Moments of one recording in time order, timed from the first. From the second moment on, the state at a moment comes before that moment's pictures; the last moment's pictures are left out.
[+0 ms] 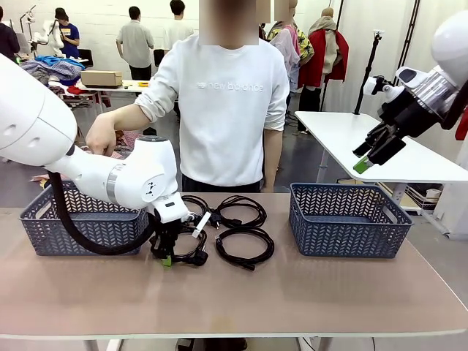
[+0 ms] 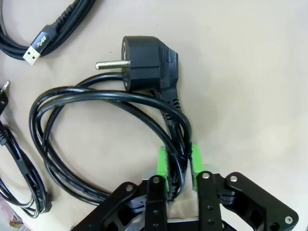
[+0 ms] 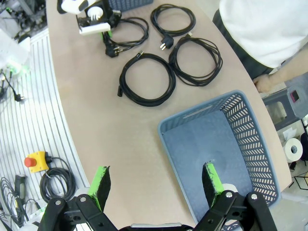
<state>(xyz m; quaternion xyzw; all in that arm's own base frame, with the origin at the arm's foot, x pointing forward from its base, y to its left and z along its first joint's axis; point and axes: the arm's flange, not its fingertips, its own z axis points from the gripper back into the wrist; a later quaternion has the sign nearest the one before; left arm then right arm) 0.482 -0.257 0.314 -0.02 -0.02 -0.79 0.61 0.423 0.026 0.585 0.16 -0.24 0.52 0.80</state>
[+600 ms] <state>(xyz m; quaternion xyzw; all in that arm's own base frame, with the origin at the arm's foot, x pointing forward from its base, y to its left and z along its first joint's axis) 0.474 -0.266 0.333 -0.01 -0.03 -0.80 0.59 0.423 0.026 0.585 0.16 -0.24 0.52 0.80</state>
